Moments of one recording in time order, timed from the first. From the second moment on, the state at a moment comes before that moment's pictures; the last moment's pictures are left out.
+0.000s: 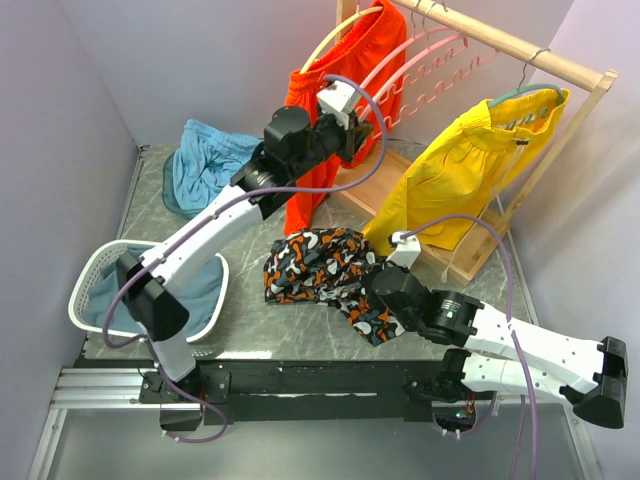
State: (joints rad) left arm -0.76 1.75 1.87 0.00 0.10 -0.04; right arm 1.08 0.86 0.72 -0.49 0.64 0.79
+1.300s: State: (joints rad) left arm -0.79 0.58 1.24 -0.87 0.03 -0.18; right arm 0.94 0.90 0.82 -0.66 0.70 0.75
